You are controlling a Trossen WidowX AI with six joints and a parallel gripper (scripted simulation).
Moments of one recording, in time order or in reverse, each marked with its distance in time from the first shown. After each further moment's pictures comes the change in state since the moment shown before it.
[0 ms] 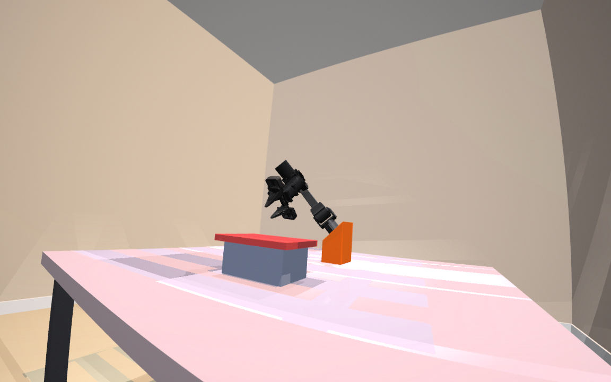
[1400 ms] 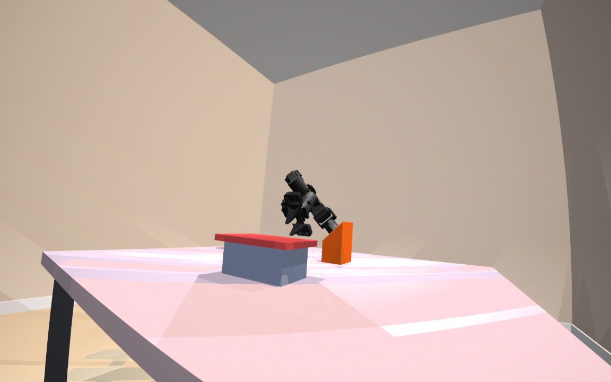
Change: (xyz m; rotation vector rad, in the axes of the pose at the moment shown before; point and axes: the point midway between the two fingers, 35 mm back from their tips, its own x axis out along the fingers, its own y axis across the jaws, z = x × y) arm 0.015 -0.056 -0.076 -0.063 0.161 0.056
